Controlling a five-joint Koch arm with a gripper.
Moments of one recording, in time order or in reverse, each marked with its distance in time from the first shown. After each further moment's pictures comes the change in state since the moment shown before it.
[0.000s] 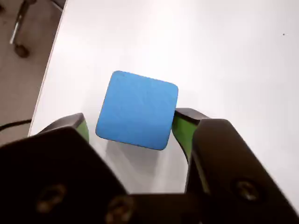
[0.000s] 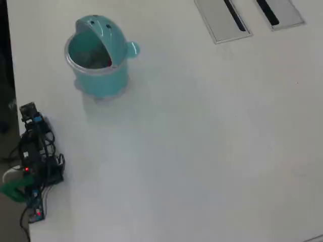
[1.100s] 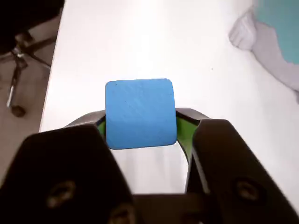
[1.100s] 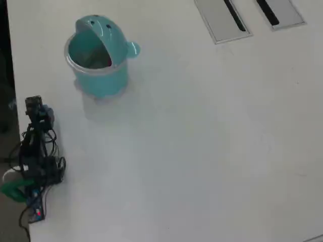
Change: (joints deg) arm 8.3 12.0 -3.3 3.6 4.2
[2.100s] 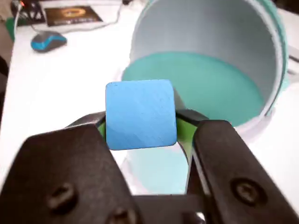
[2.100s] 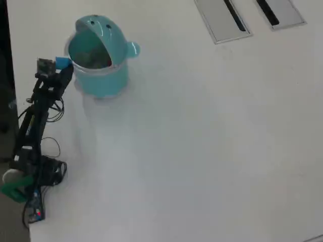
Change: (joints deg) arm 24.4 -6.9 -48.2 14.8 -1.7
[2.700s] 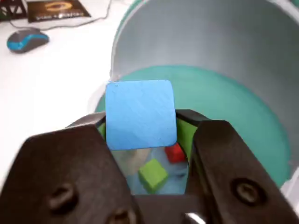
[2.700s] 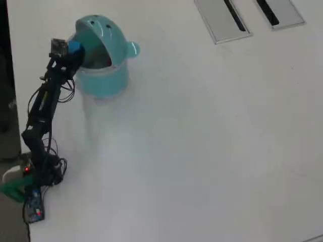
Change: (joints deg) arm 2.2 -29.1 -30.1 2.8 -1.1
